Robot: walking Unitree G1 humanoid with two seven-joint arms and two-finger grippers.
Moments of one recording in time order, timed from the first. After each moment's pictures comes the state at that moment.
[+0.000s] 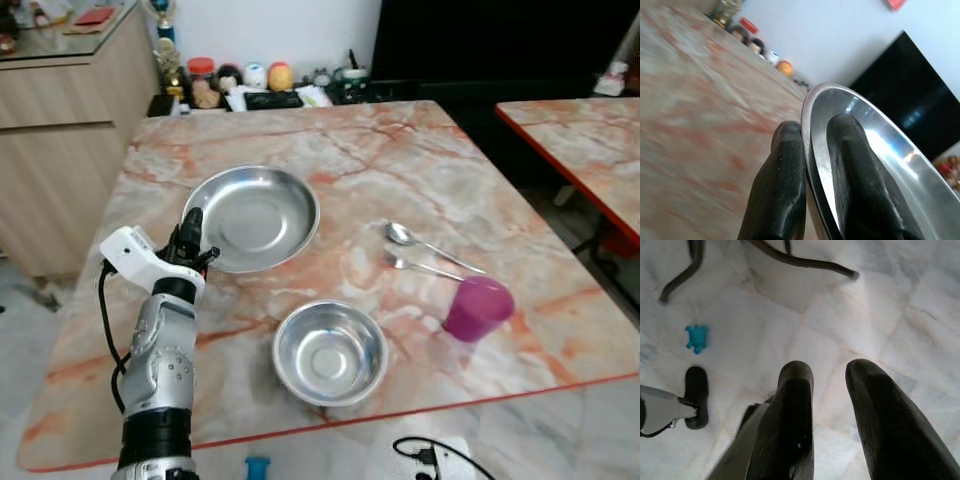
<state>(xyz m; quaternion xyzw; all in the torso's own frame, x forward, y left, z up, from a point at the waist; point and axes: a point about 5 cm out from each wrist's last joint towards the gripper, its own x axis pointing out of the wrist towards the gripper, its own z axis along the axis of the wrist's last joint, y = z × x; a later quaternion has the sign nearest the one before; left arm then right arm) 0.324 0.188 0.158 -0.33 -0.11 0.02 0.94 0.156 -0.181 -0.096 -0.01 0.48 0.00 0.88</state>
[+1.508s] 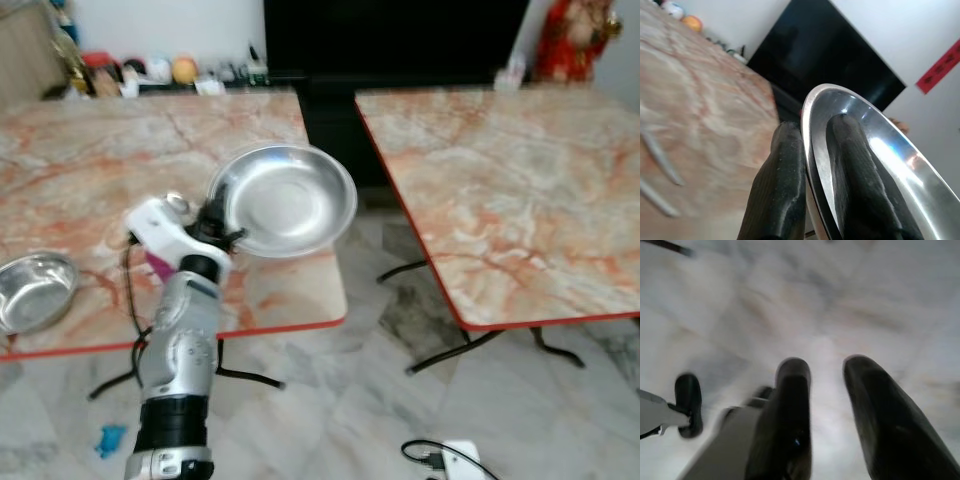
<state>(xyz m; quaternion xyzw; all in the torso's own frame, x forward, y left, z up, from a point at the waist) 0.333 0.152 0.194 -0.31 -0.13 -0.05 0.94 0.154 -0.194 -0.095 -0.03 0.48 -0.01 0.88</state>
